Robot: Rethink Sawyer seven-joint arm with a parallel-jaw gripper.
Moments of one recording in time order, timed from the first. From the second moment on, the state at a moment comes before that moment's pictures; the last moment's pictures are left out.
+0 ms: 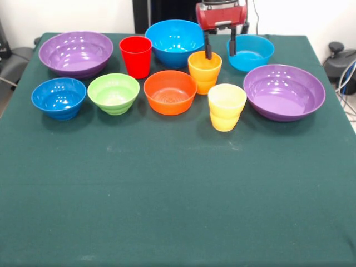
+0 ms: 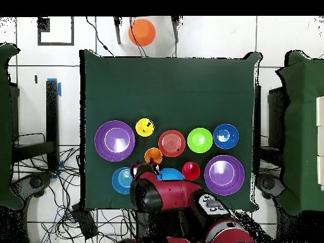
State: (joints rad) arm -0.37 -0.62 0.15 2.19 -0.32 -0.22 1.68
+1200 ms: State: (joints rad) arm -0.29 -0.57 0.13 2.16 -0.33 -0.23 1.68
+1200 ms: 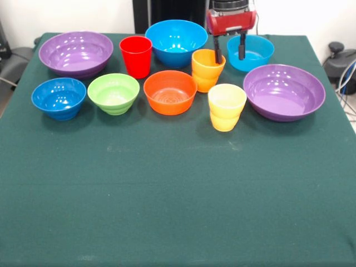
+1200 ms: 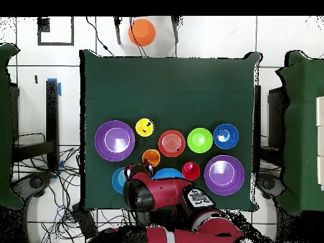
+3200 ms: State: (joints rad) arm -0.26 -0.61 0.11 2.11 -0.33 -0.25 1.68
